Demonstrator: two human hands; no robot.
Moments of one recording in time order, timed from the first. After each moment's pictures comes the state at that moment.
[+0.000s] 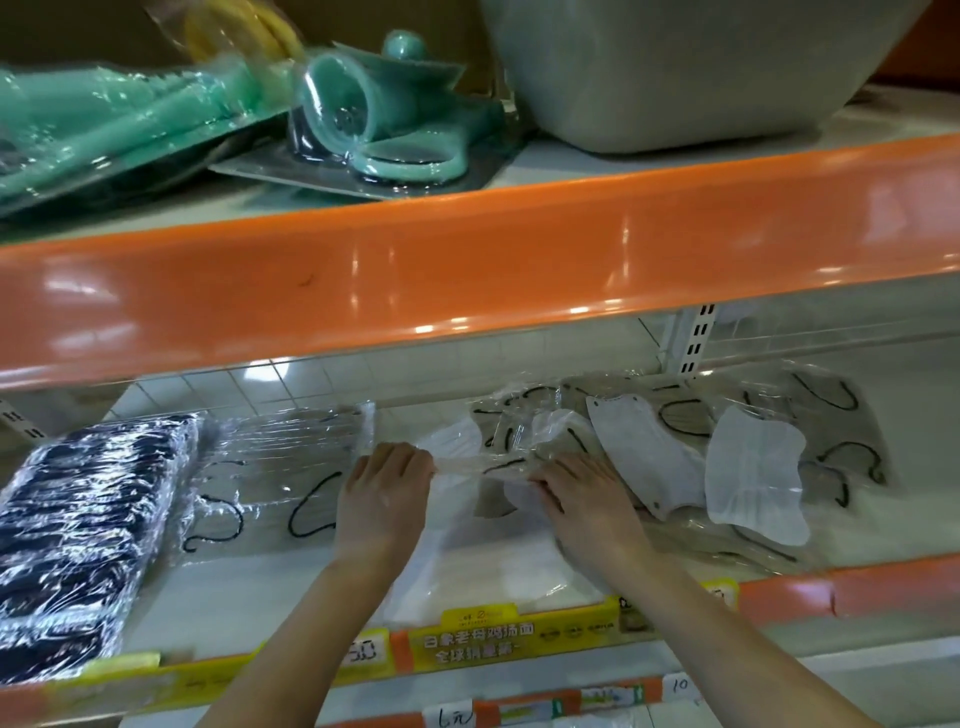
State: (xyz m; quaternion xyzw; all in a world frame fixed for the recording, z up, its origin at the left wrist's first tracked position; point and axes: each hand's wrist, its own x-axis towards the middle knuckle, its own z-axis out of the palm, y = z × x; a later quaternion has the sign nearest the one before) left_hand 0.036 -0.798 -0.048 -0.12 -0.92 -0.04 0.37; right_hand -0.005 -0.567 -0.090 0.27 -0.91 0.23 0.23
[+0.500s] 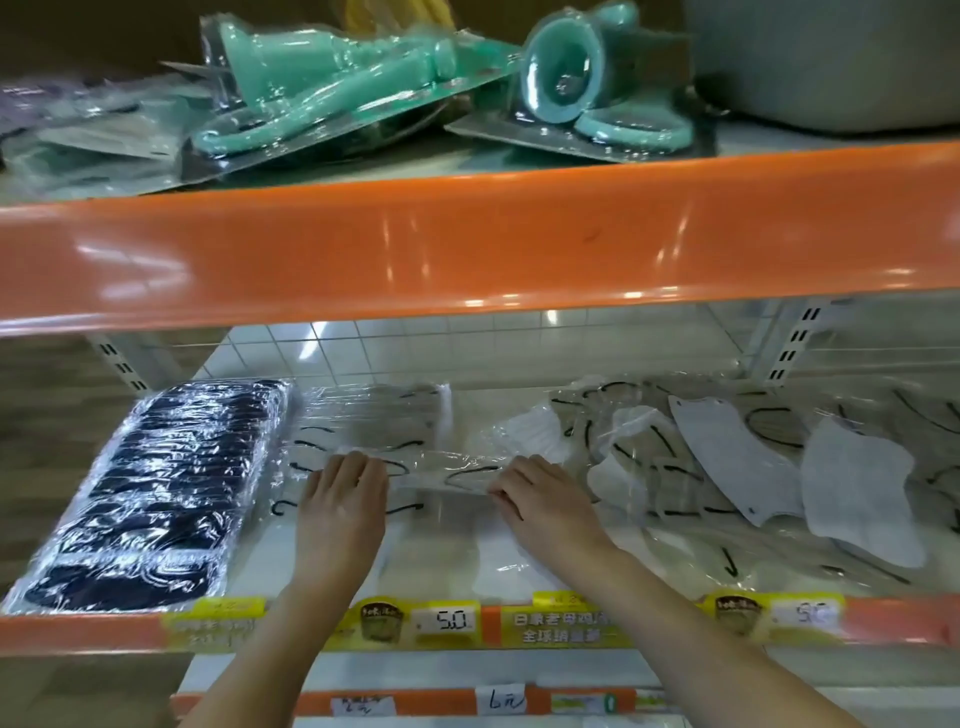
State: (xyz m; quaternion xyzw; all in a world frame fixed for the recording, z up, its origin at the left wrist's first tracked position) left_hand 0.085 -0.913 -0.071 -0.01 -0.92 0.00 0.40; right_hand 0.018 -0.689 -0.082 0.36 -0.89 0.23 0.16
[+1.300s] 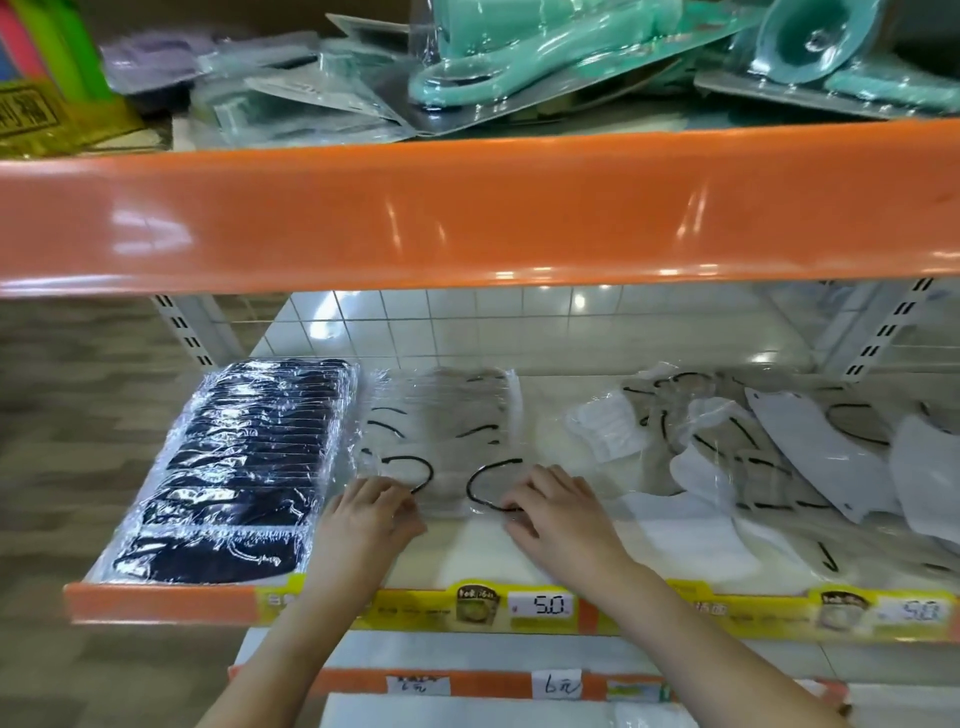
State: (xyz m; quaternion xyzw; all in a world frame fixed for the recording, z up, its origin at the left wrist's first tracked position) left_hand 0.121 -0.995 -0.102 0.01 -0.97 -0.10 0.20; right_hand 0.051 -0.757 -0.102 0.34 -0.91 0.19 0.09
